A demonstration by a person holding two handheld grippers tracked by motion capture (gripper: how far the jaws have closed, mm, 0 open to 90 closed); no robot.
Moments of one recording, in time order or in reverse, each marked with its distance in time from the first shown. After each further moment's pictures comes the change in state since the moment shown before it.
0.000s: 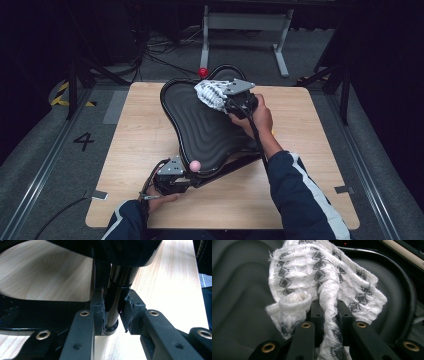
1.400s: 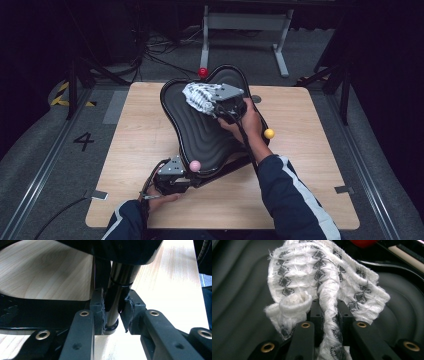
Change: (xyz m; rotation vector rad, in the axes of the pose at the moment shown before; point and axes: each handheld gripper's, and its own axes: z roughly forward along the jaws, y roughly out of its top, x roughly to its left) left arm 0.001 0.000 0.001 0.004 -0.010 -0.004; right arm 0.021 0.005 0.006 -0.042 0.018 0.004
